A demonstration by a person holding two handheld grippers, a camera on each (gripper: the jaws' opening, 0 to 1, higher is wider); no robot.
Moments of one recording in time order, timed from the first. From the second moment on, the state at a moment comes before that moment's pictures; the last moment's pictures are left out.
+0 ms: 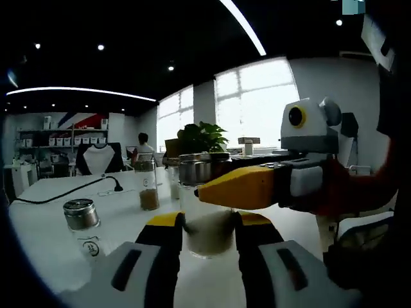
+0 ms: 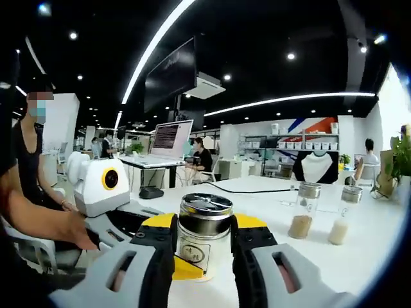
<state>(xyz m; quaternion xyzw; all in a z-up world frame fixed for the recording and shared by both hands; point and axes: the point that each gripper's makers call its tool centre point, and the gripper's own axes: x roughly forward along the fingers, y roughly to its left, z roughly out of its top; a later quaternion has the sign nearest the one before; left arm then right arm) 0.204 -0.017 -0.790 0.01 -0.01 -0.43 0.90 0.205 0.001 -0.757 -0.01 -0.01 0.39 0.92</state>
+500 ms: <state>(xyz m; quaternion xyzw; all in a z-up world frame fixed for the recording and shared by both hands) 0.202 -0.008 -0.790 0.02 -0.02 -0.41 0.91 0.200 0.009 -0.751 -0.01 -0.03 0.41 0.91</state>
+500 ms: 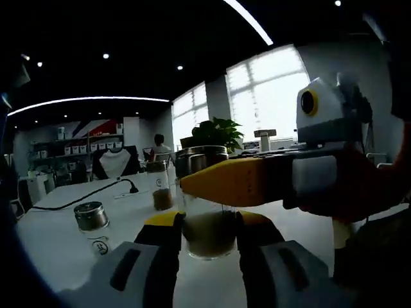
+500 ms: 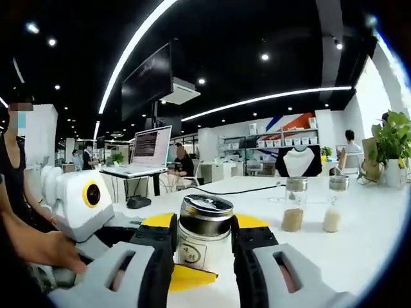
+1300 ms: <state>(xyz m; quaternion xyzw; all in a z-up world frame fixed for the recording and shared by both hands) 0.198 -0.010 -0.794 0.05 -0.01 -0.35 0.93 0.196 0.004 -0.756 -0.02 -0.01 0.37 0.93</state>
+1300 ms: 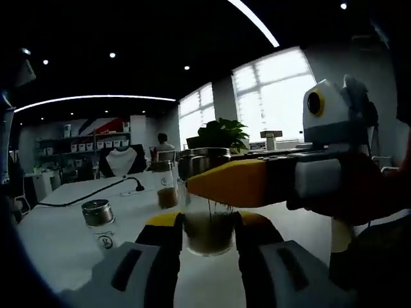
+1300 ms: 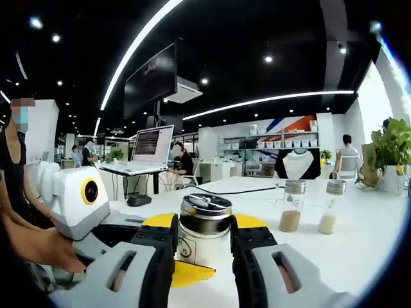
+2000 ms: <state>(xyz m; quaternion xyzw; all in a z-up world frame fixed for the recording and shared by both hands) 0.195 -0.002 -0.791 0.02 -0.01 -0.36 0.93 0.195 0.017 -0.763 -0.04 0.02 0.46 0.89</state>
